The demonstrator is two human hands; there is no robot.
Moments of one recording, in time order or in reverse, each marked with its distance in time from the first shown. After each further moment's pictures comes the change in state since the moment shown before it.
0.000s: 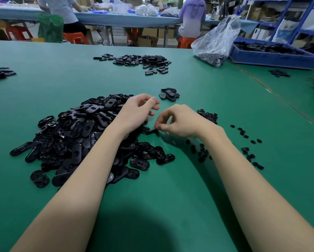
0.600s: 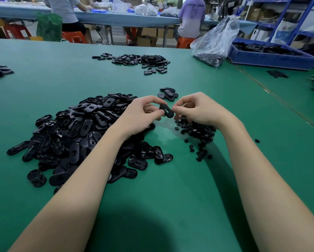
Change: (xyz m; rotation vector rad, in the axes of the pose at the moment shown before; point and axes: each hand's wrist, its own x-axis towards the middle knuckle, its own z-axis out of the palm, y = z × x) left_hand -0.009 0.001 0.005 0.086 -0.147 0.119; right_hand -0.018 0.022 -0.038 0.234 0.116 0.110
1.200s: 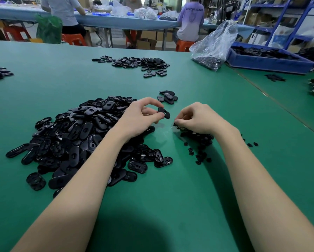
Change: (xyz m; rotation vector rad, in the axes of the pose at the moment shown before) left_hand 0.001 -0.003 -0.001 -0.046 0.033 -0.043; right_hand 0.002 0.010 0.010 -0.243 0.045 0.123
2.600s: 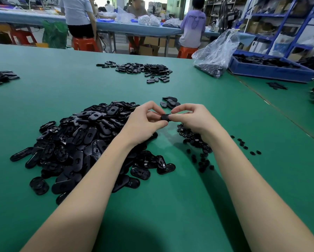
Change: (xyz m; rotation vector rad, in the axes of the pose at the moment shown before) left_hand 0.000 0.000 0.005 -0.016 0.071 0.024; right_hand 0.001 -0.030 0.008 0.569 0.138 0.168
